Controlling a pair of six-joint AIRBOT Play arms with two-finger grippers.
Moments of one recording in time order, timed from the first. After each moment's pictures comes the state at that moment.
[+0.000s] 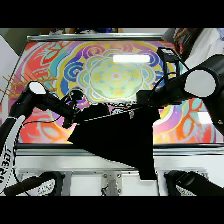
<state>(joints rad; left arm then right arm) -0.07 -1.32 1.09 0.87 -1.55 -0.05 0.55 -1.15 1.60 -1.54 1.61 2.08</state>
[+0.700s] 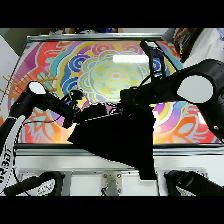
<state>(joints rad) -0.07 -1.32 1.09 0.87 -1.55 -0.04 0.64 -1.16 1.60 -1.42 1.37 2.00</state>
